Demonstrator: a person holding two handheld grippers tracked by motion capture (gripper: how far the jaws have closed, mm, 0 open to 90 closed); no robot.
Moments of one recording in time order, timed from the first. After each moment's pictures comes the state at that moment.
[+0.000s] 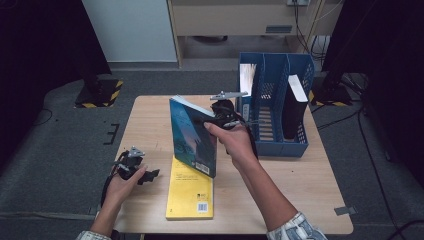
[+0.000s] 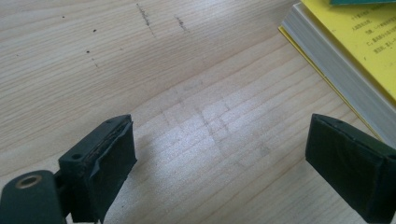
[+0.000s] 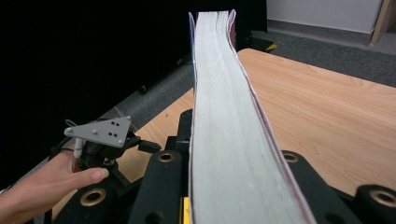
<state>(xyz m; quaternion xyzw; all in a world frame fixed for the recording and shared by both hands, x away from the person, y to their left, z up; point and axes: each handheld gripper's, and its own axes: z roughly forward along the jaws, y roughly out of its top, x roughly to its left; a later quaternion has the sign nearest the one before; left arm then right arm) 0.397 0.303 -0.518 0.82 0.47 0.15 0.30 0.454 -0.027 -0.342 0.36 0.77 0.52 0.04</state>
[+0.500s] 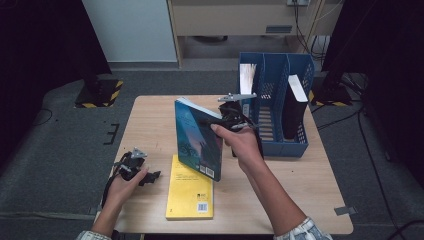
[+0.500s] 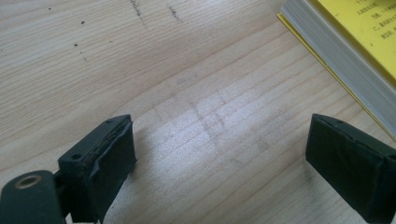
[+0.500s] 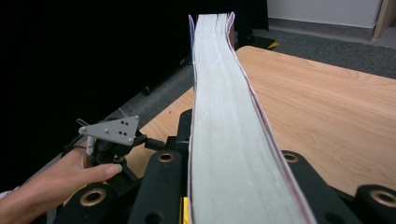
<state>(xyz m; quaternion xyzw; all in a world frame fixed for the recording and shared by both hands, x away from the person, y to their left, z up) 0.397 0.299 -0.523 0.83 0.46 0.15 0.29 0.446 -0.046 -0.340 0.37 0.77 0.53 0.03</state>
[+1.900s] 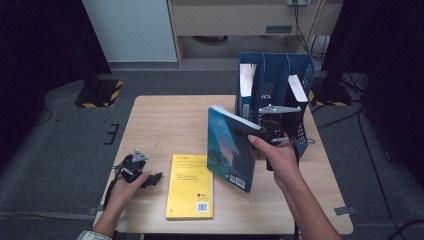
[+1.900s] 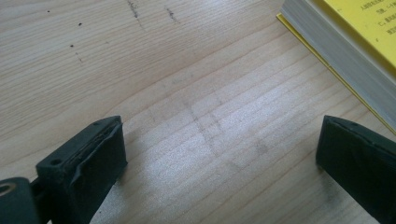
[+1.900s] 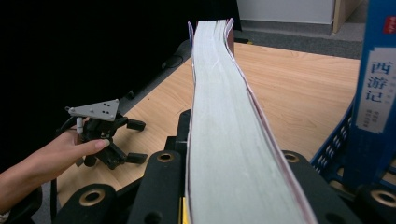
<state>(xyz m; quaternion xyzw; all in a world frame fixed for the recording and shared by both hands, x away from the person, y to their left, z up) 0.391 0.296 -0.531 0.82 0.46 0.17 0.30 0.408 -0.138 -0.344 0.41 0.74 0.53 0.05</state>
